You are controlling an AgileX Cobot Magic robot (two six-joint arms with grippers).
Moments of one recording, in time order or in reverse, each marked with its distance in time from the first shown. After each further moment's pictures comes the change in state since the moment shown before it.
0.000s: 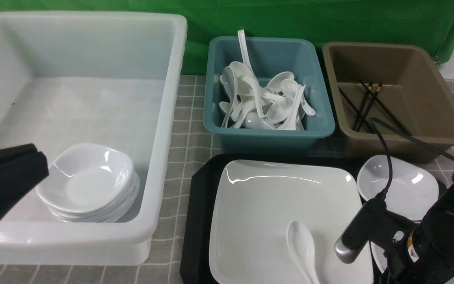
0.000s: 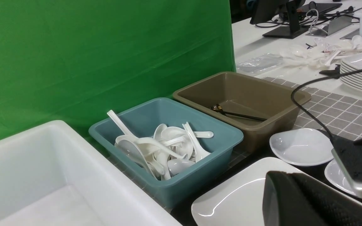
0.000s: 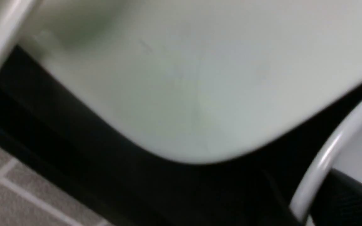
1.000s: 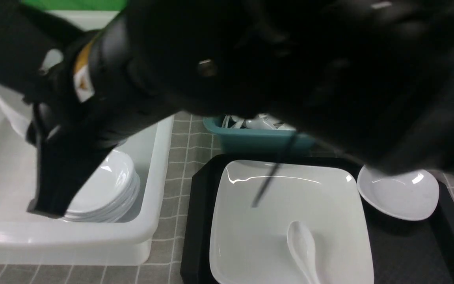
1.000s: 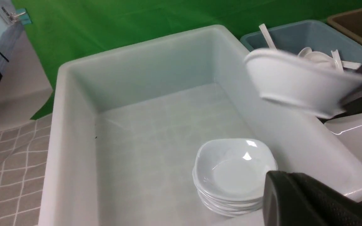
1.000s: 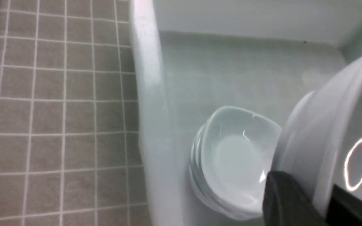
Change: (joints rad) right arm 0.587 0.478 -1.393 0.167 0.151 -0.290; left arm 0.000 -0.187 -0.330 0.688 0.731 -0.562
